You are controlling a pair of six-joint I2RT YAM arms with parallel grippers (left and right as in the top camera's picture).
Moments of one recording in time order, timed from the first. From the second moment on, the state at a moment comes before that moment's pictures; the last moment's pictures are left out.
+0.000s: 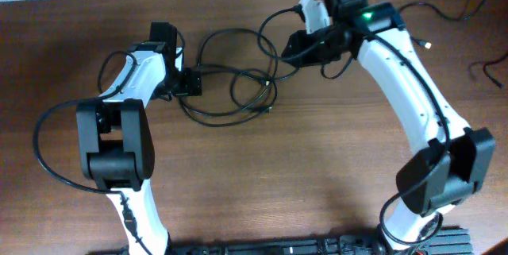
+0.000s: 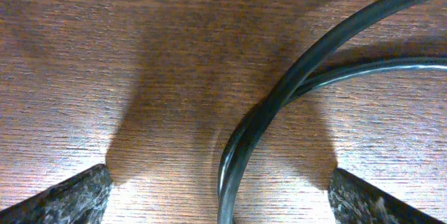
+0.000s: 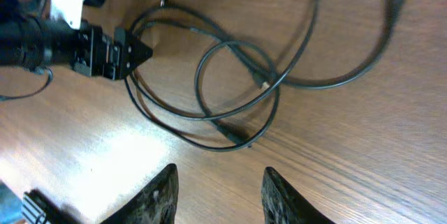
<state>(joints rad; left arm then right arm) -0.08 2.15 1.54 -0.83 -0.03 -0.10 0.26 1.86 1.75 -1.02 -0.43 0.15</state>
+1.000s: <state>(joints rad) -0.08 2.18 1.88 -1.14 0.03 -0.10 0.49 2.28 1.77 -0.82 -0.17 0.65</state>
